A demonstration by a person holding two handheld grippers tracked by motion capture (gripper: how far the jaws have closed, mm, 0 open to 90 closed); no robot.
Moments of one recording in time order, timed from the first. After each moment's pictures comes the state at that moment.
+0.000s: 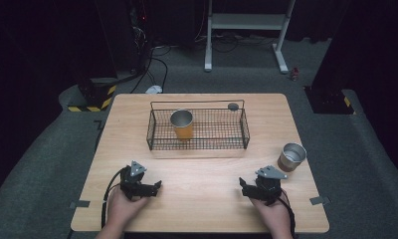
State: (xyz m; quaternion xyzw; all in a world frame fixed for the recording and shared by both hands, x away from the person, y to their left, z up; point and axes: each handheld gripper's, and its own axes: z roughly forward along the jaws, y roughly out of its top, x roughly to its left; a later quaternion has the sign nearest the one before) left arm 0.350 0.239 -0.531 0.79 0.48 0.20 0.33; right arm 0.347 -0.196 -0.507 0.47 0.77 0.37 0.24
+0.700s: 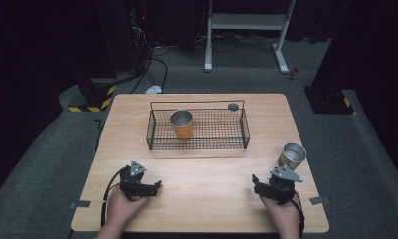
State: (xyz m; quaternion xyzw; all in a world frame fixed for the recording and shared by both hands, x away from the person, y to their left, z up) left arm 0.350 0.238 -0.531 0.79 0.48 0.20 0.33; right arm 0.342 -0.229 -0.502 0.50 0.73 0.36 0.28
